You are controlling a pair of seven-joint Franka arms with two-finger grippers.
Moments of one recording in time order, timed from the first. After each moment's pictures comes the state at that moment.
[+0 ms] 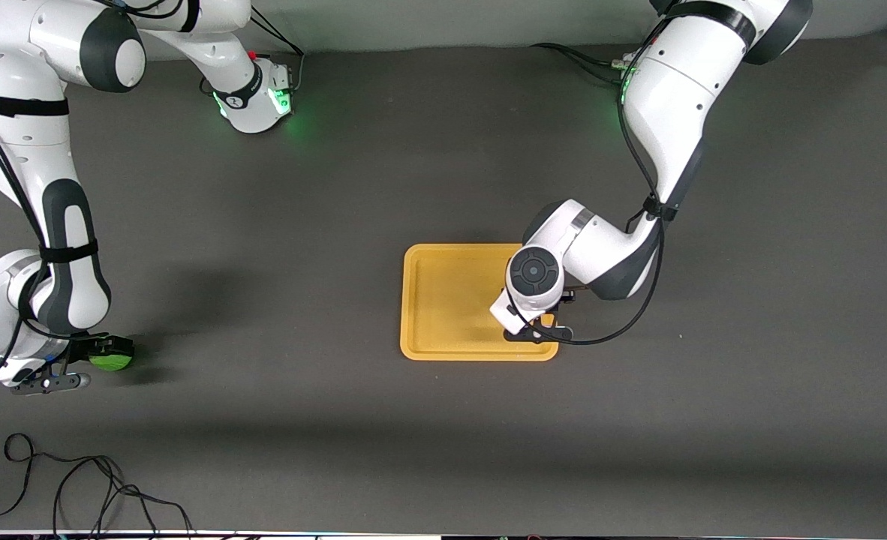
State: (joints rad) left arm -0.38 0.73 -0.25 -1.51 0.23 2.00 -0.67; right arm -0.03 0.76 -0.35 -1.61 0.26 2.32 -0.57
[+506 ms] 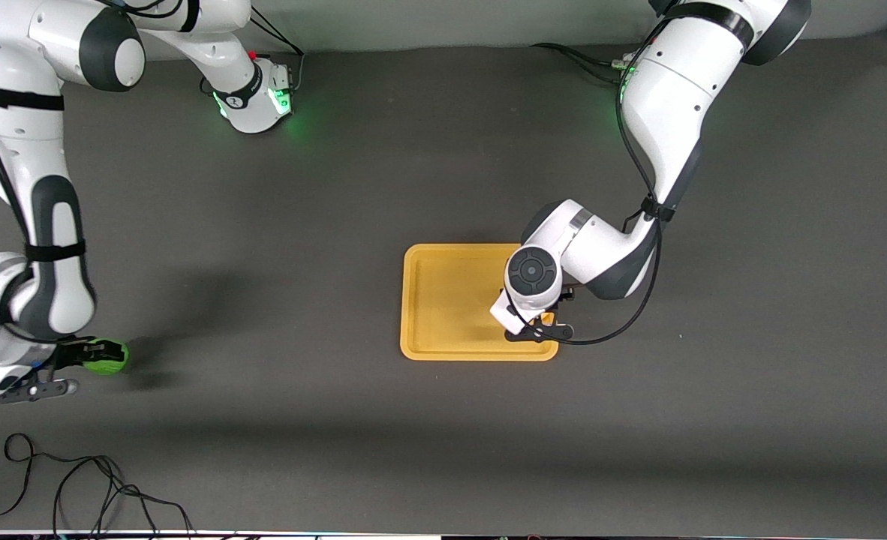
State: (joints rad) left arm -0.37 0.73 -0.25 -1.50 0.23 2.00 -0.73; right arm -0.03 0.73 -0.37 -1.45 0.24 2.08 -0.58
